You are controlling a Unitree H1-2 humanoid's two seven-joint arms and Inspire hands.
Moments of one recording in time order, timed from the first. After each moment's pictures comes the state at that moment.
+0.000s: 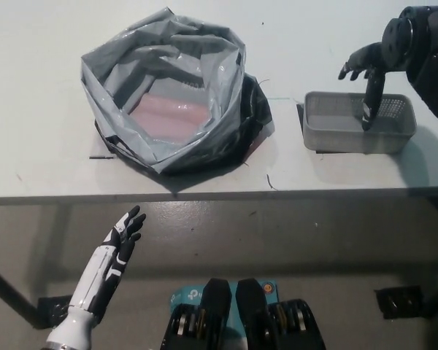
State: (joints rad) left_arm -0.02 0.18 -0.06 -0.07 0.06 -0.12 -0.12; right_arm -1.37 -0.39 0.80 1.06 -0.51 0.23 0.82
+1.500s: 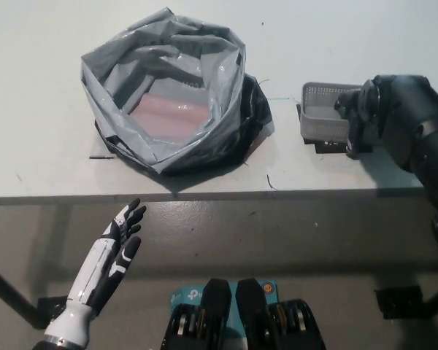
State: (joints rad) left_arm -0.04 0.19 -0.05 -0.07 0.06 -0.15 -0.12; right_arm -1.28 -0.24 0.72 1.33 -0.60 0.18 0.46
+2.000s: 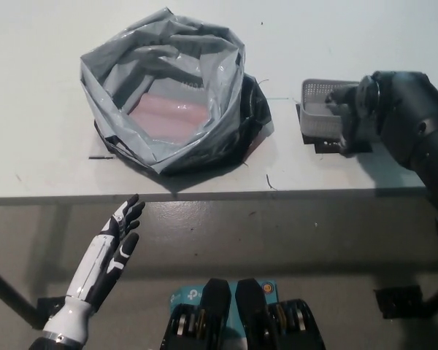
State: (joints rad) left_arm -0.05 0.19 -0.05 -0.07 0.06 -0.15 -0.12; right_arm -1.28 -0.25 0.67 1.21 -0.58 0.18 0.54
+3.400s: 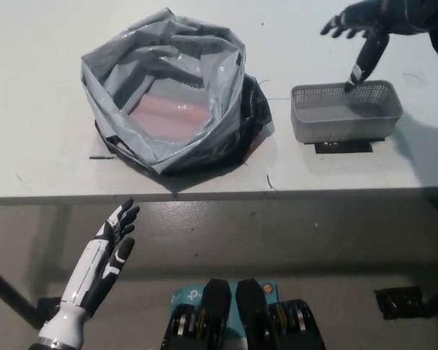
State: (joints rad) left_arm -0.03 0.20 -0.04 -0.07 0.05 -0.17 -0.12; right_arm -1.33 -0.46 0.56 0.75 -0.51 0.36 0.92
